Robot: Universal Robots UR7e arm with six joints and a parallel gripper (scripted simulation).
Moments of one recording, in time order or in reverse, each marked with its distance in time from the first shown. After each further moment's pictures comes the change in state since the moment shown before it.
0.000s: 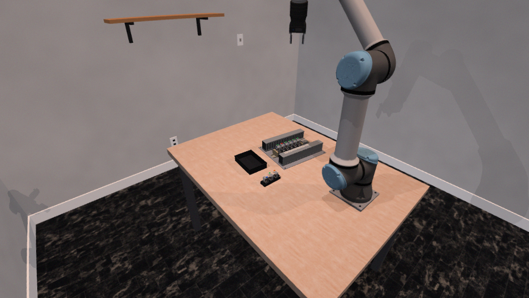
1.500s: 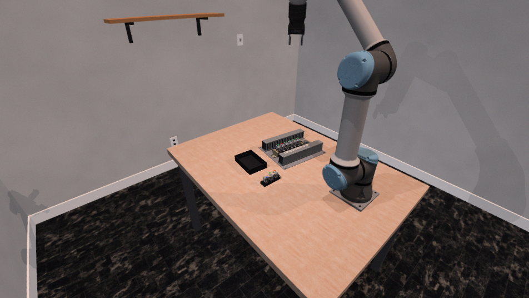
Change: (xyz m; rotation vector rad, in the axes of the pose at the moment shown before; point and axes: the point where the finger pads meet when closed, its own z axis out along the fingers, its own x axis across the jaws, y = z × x) arm -0.005 0.005 0.005 0.001 0.000 0.000
